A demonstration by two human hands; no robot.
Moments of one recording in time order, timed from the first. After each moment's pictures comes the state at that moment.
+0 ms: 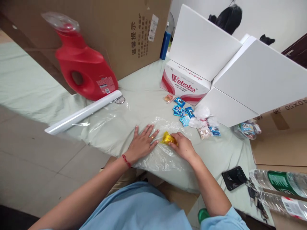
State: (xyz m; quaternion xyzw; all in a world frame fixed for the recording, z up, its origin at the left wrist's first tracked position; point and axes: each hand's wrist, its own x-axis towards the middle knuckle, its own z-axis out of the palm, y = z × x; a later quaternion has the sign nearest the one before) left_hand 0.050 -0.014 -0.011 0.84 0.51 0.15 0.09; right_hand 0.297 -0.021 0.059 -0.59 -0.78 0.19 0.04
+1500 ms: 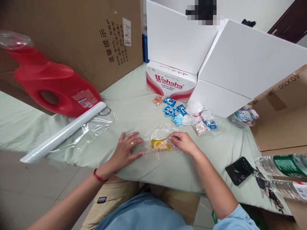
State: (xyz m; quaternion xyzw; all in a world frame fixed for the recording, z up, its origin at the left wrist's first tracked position) left_hand 0.003 0.007 -0.005 0.85 0.42 0.24 0.21; right_hand 0.328 -0.004 0.058 -0.59 -0.59 0.50 0.23
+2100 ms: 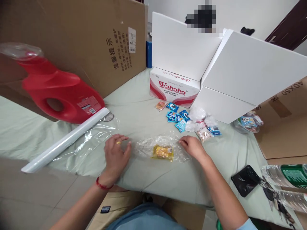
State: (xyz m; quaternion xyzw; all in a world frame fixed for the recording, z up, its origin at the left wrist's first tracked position) left_hand 0.002 0.015 0.003 0.67 0.62 0.40 0.03; right_hand 0.362 0.010 0.047 -0.67 -0.71 0.21 0.11
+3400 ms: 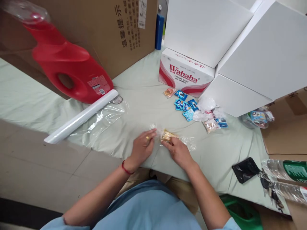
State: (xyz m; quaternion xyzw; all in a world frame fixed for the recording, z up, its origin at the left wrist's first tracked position) left_hand 0.042 -0.018 -0.008 0.76 0.49 0.38 0.22; right_hand 0.268 -0.058 0.011 -0.53 -0.82 0.16 0.10
